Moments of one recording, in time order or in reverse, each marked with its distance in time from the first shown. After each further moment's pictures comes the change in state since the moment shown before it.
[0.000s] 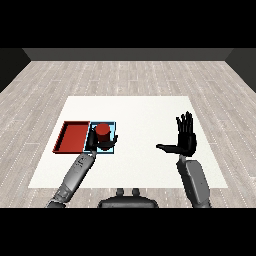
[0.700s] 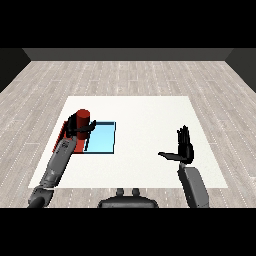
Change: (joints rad) left arm -0.185 0.194 0.208 0.325 -0.094 -0.071 0.075; right arm 0.123 0.010 -0.035 0.198 0.024 0.087 -0.109
